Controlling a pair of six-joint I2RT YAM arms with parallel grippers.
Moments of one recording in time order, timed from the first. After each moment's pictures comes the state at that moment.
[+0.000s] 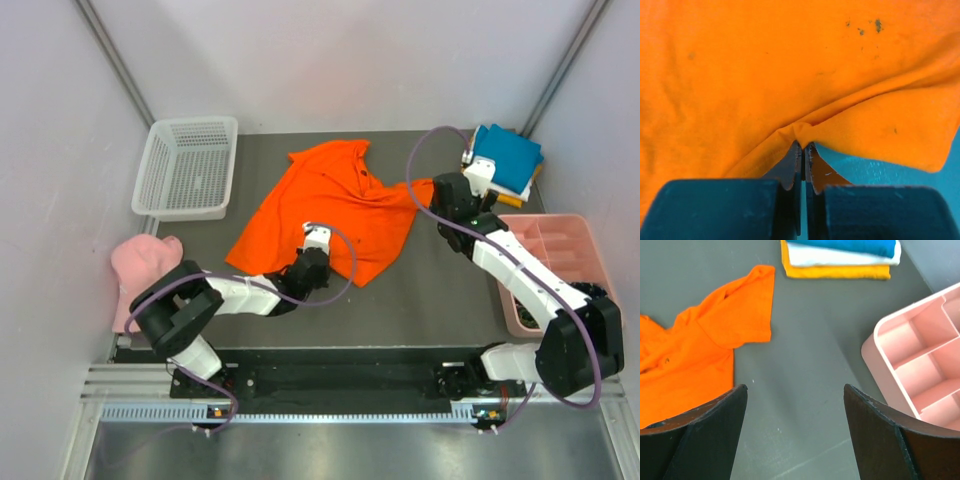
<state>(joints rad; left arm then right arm) -0.87 1.61 0.62 0.37 -0.43 -0.39 0.38 1.29 0.98 -0.36 0.71 0.47</state>
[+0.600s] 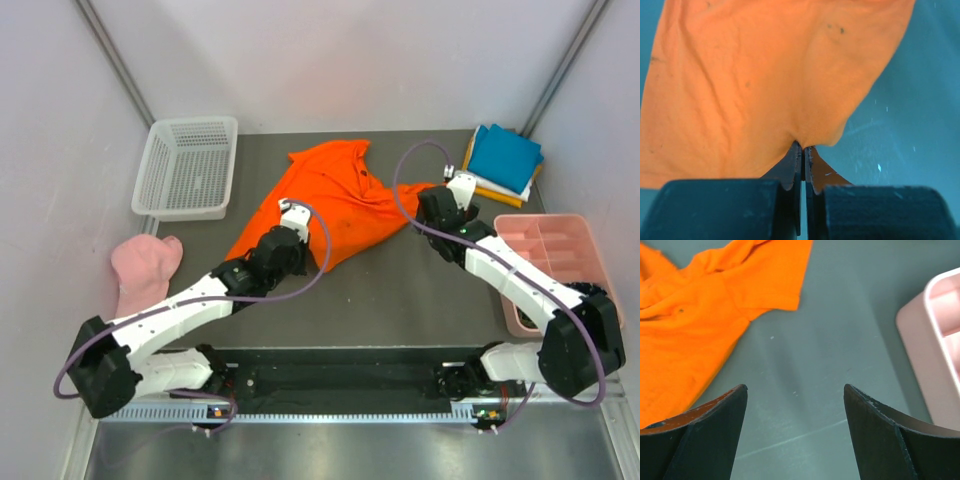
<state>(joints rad) -0.82 1.16 0.77 -0.15 -0.34 -0.28 0.46 1.29 0.93 -0.42 0.63 0.53</state>
